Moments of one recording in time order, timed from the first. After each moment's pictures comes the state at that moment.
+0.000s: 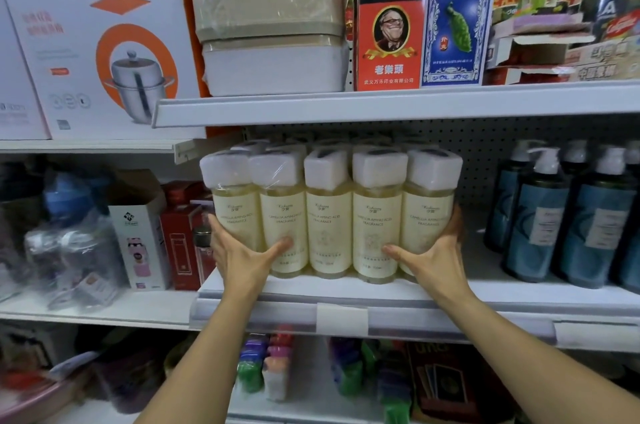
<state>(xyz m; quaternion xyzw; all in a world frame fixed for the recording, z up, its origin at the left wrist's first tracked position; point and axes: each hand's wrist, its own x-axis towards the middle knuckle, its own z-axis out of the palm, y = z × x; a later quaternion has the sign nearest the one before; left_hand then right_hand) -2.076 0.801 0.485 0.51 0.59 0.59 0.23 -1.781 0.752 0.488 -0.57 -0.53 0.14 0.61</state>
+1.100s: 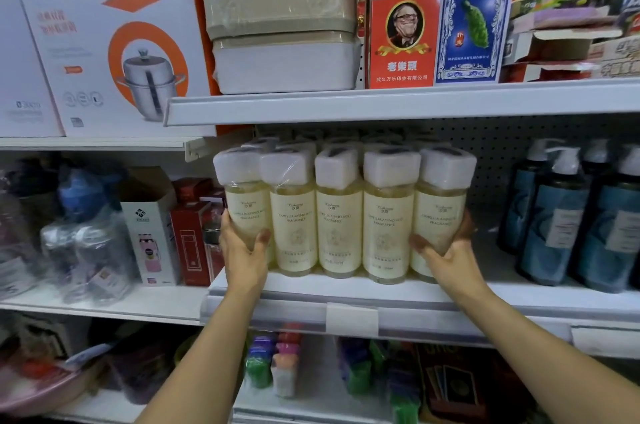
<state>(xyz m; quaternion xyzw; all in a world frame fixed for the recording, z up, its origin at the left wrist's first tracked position) -2.086 0.806 0.486 0.48 0.55 0.63 0.26 -1.772 0.764 0.481 -0.49 -0.55 0.21 0.64</state>
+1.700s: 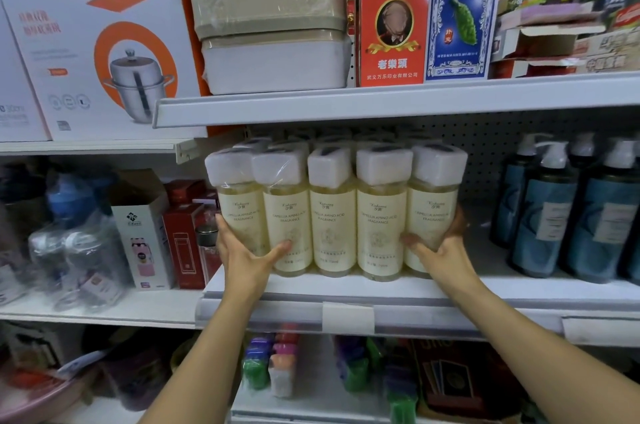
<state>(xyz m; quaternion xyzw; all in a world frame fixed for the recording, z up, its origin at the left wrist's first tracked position) -2.083 0.803 0.480 0.52 0.55 0.60 0.27 -1.772 0.760 0.481 -0.51 -0.54 0.23 0.63</state>
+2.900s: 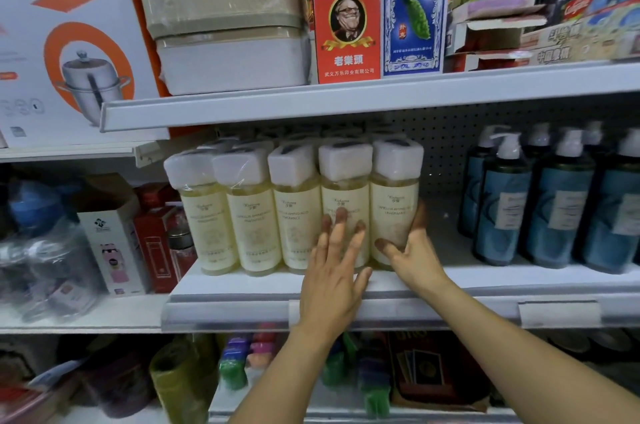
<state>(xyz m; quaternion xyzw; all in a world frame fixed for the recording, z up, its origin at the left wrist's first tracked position) -1.929 0.766 0.441 0.82 0.43 0.36 -0.15 -1.761 0.757 0.477 -0.59 -0.55 0.19 0.55</state>
